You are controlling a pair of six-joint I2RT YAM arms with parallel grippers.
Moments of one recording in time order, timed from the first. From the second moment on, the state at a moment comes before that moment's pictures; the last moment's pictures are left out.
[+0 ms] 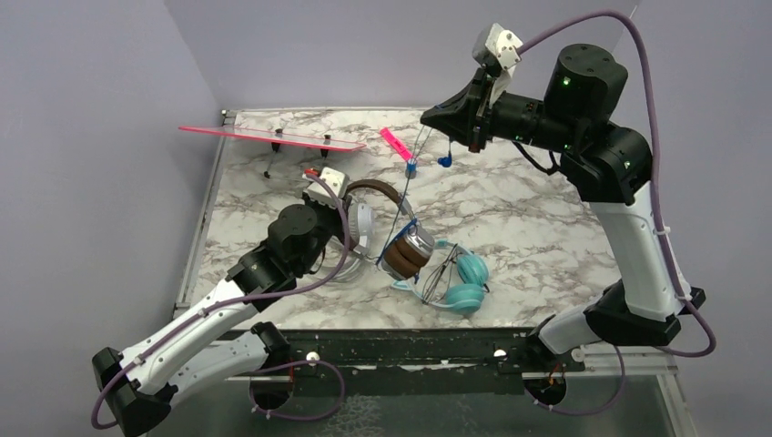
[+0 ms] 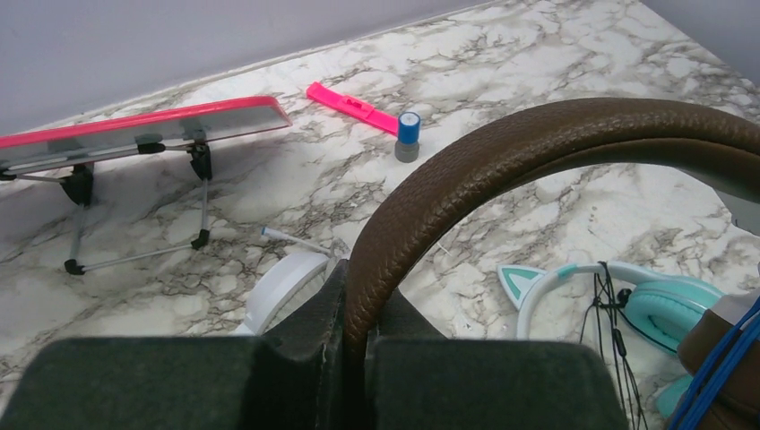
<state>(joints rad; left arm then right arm) -0.83 0.84 0.80 -0.12 -0.42 -0.06 0.71 1.48 2.24 -0.79 -0.50 -0.19</state>
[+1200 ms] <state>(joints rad) -0.83 0.75 0.94 -0.14 -0.08 -0.32 0.26 1.28 1.25 -0.33 -1.06 0.04</state>
